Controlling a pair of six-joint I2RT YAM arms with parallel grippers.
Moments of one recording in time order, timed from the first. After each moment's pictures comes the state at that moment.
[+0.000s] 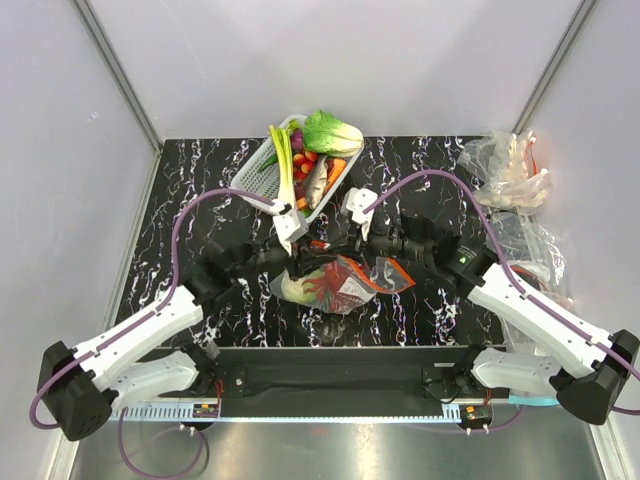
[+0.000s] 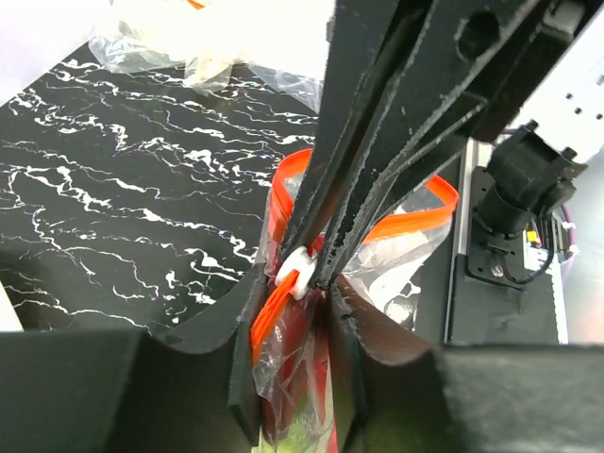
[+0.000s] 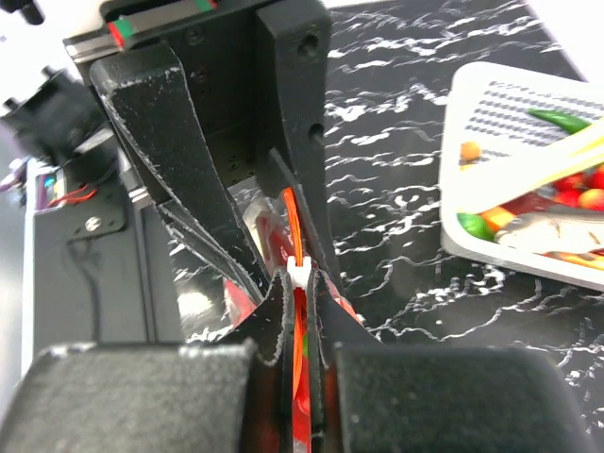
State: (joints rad) left arm -0.75 0.98 0.75 0.16 0.53 -0.02; right arm 0.82 1.12 1.12 -0.30 -0.44 -0.20
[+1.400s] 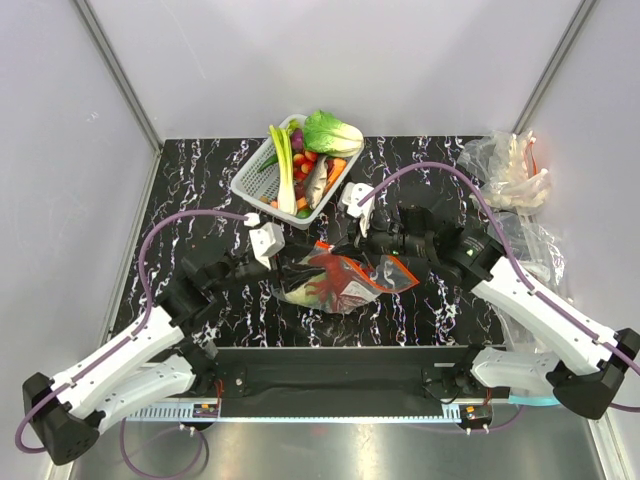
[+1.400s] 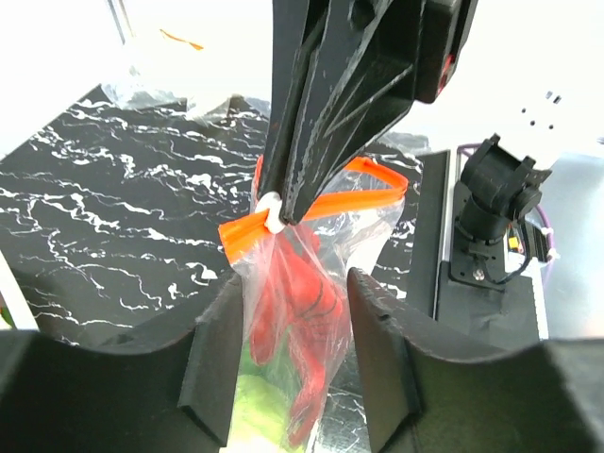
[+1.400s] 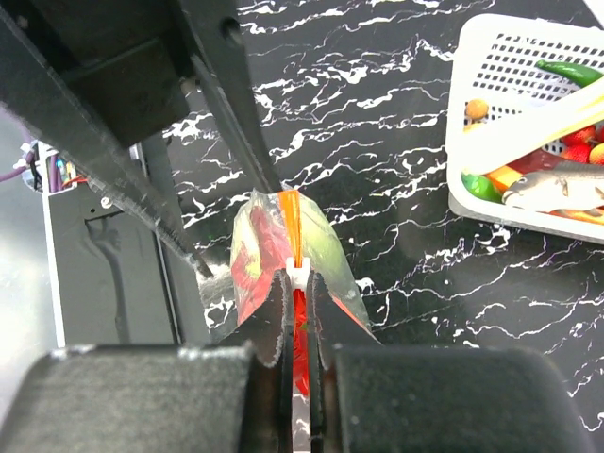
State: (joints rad) left arm -0.75 0.80 0.69 0.12 0.54 -0.03; right arm 0.83 1.15 1.26 -0.50 -0.39 -0.19
